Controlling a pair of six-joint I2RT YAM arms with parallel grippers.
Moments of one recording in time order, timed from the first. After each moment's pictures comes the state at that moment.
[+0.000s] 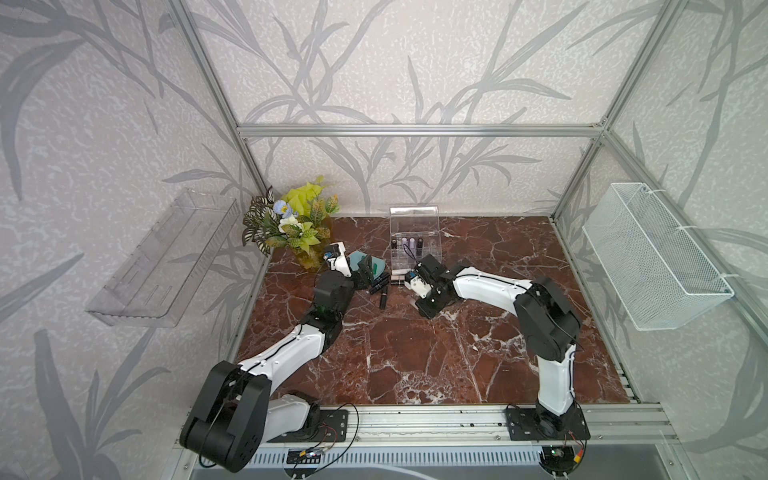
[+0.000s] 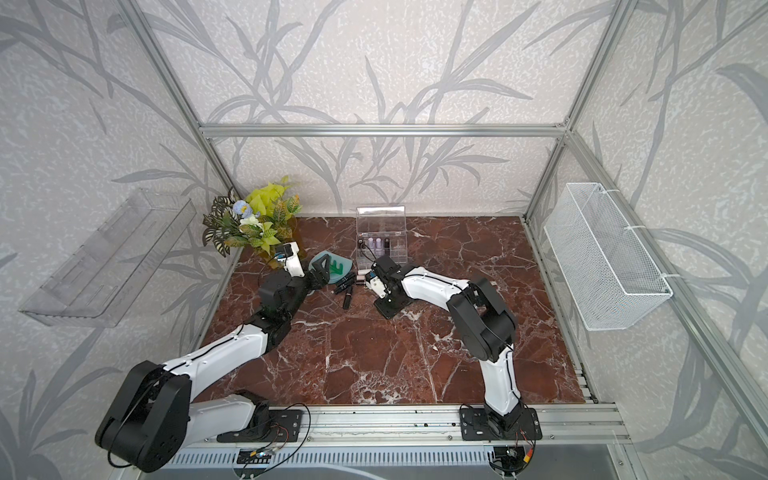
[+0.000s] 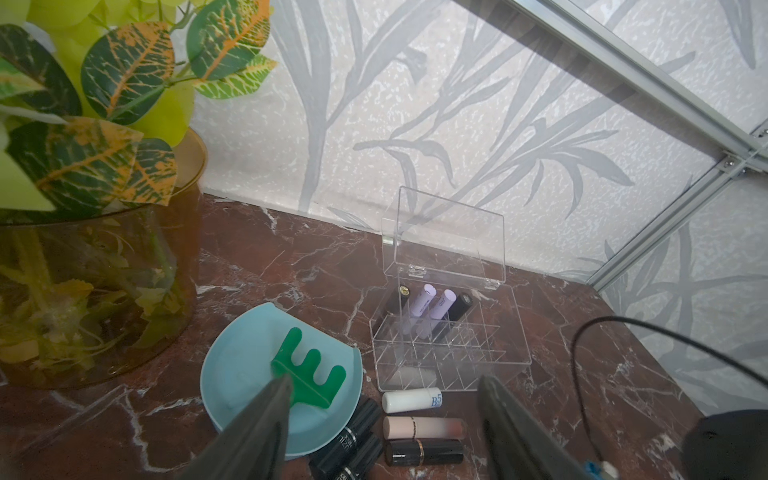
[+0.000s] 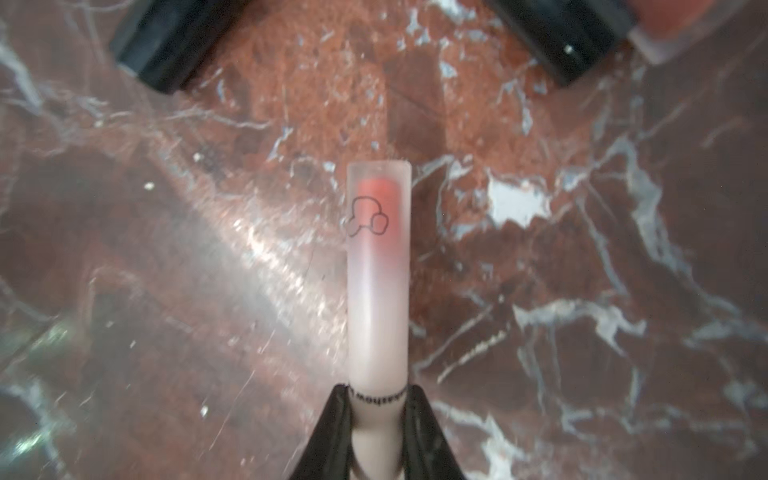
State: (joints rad) left arm -0.34 1.24 0.52 0.56 -0.10 -0.40; right arm 0.70 1.92 1.33 -0.66 -0.18 0.01
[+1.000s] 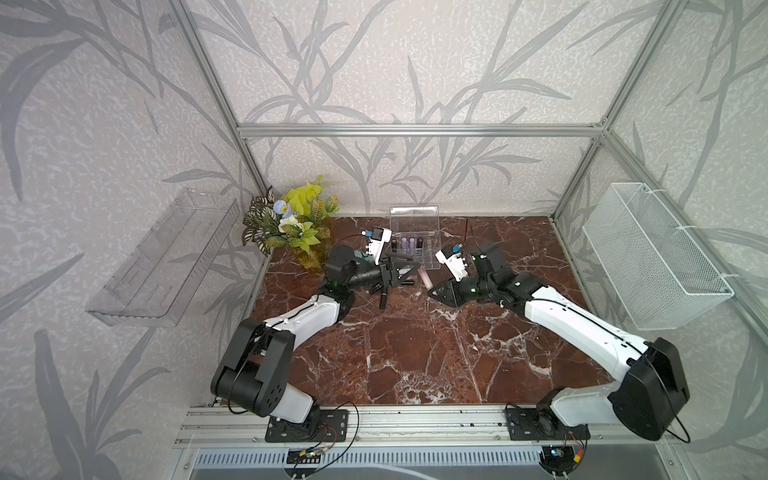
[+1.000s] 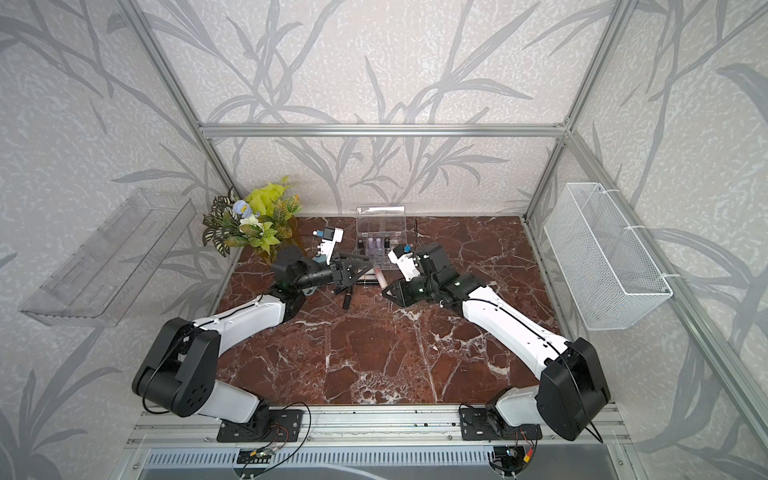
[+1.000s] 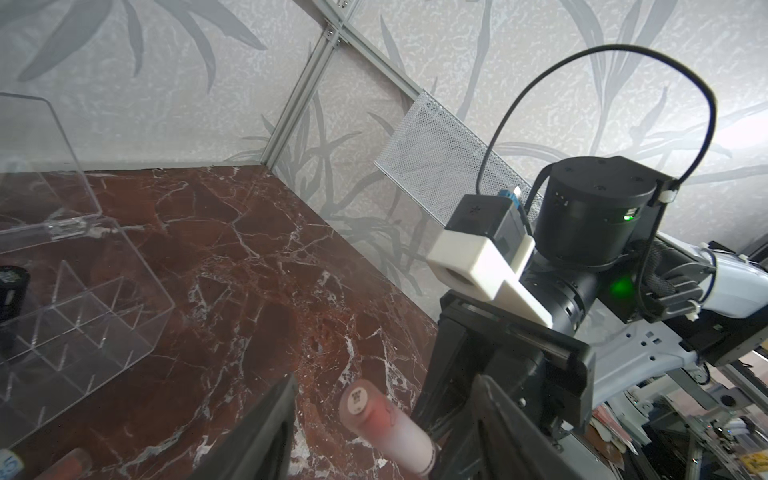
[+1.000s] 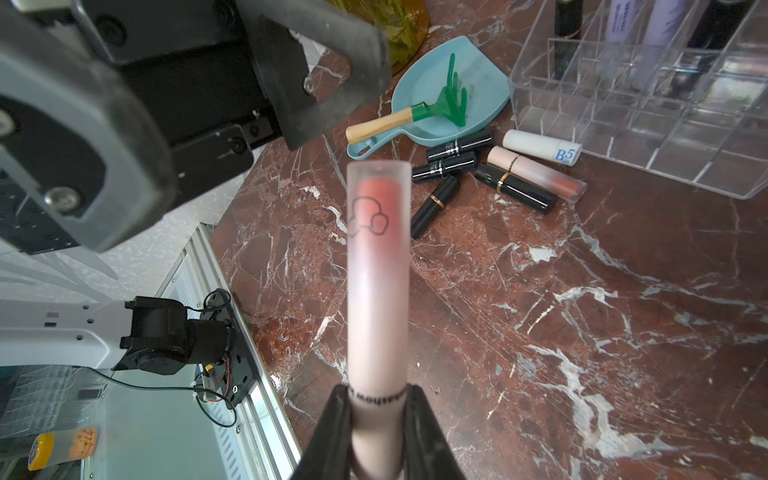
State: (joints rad) left arm -0.36 1.50 0.79 0.73 0.93 -0.62; right arm 0.59 1.37 1.07 -0.41 -0.51 0.31
